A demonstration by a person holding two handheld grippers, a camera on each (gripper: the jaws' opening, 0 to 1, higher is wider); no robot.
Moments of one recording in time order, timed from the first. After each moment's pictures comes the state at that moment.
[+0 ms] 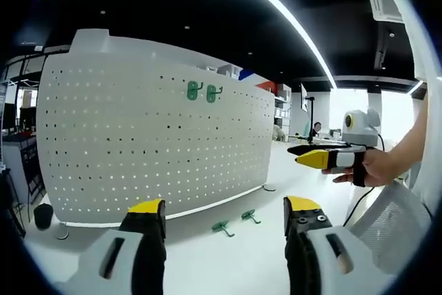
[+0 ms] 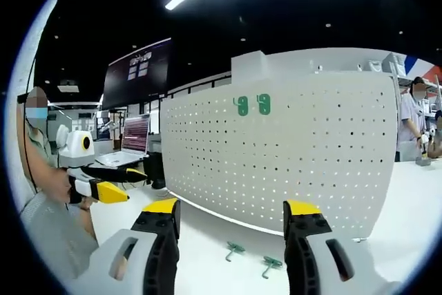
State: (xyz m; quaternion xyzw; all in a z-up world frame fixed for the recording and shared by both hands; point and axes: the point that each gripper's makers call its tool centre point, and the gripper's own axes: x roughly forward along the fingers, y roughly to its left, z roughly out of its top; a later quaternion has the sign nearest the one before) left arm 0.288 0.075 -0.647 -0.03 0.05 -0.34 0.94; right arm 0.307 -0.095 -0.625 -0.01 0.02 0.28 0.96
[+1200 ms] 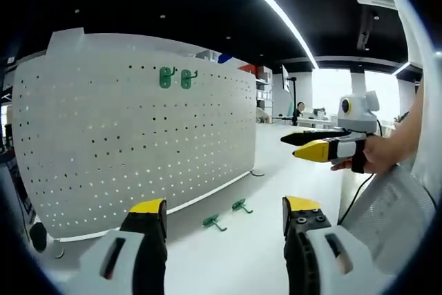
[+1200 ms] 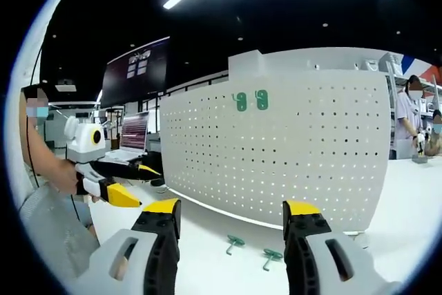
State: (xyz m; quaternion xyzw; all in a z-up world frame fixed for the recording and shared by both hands) left arm 0.298 0.047 -0.657 0.03 0.08 -0.39 0.92; right arm 0.297 -0.097 -0.633 0.00 0.02 0.27 0.96
